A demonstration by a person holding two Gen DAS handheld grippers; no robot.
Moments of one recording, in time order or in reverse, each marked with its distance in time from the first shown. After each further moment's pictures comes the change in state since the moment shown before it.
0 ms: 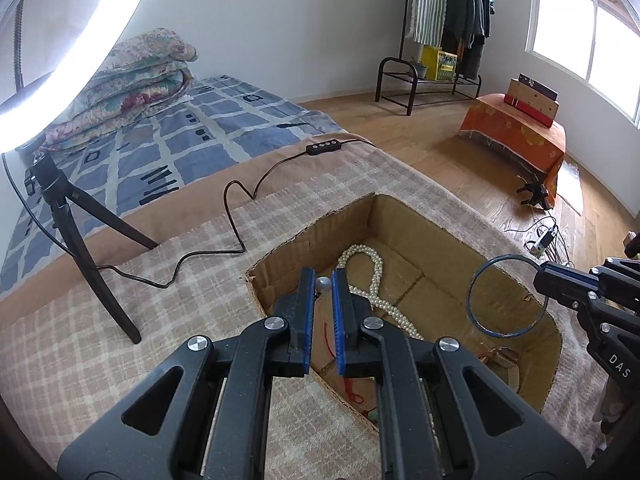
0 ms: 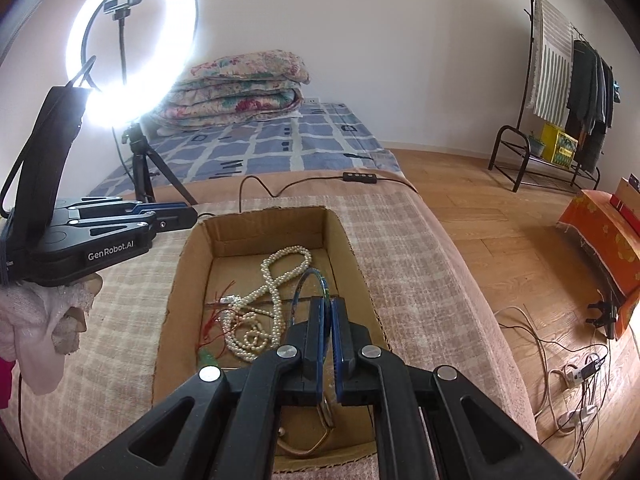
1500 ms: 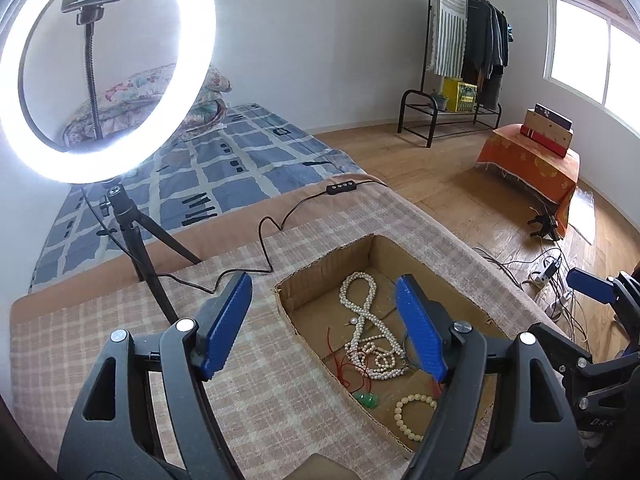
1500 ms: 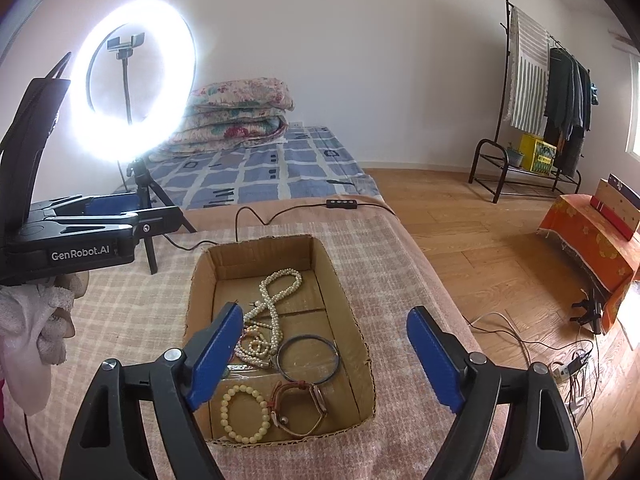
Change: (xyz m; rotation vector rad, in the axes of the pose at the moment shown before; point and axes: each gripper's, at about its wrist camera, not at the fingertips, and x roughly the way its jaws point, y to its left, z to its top) left arm -0.095 -0.013 0.013 -0.059 -0.103 0.091; right arm -0.066 0.003 0.006 0.033 -0.085 -0.054
